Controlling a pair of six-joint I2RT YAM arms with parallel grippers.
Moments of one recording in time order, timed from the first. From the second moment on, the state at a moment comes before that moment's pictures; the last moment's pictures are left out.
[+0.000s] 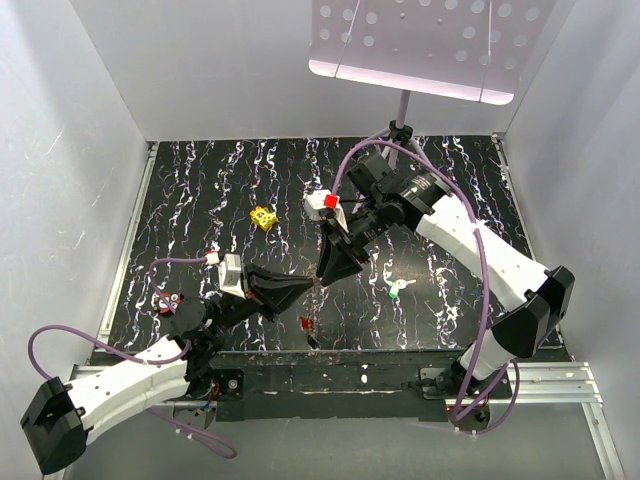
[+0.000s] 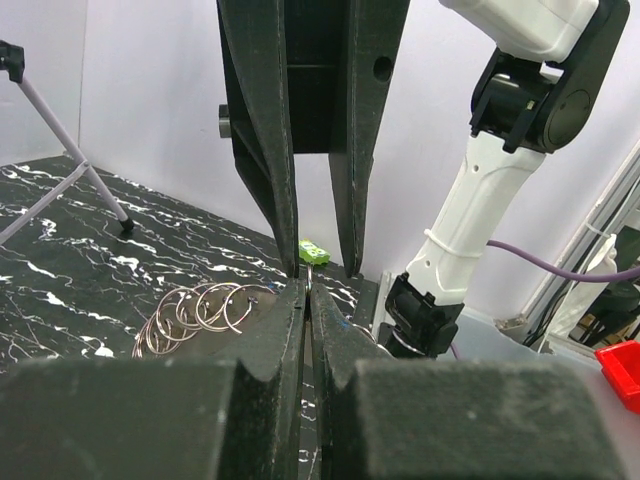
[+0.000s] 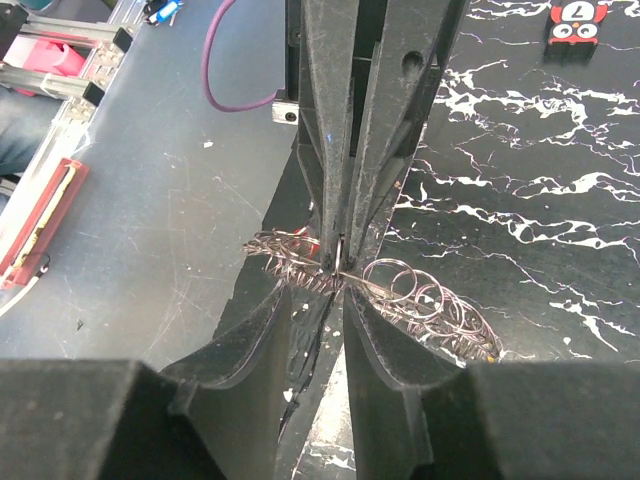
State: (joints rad) left arm -0.87 0.63 0.19 0.90 0.29 -0.46; right arm 0.80 1.56 1.67 -1.14 -1.14 -0.69
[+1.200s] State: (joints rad) left arm -0.87 0.59 0.25 0.76 0.26 -0.42; right arm 0.82 1.58 1.66 -1.09 -1.06 -0.59
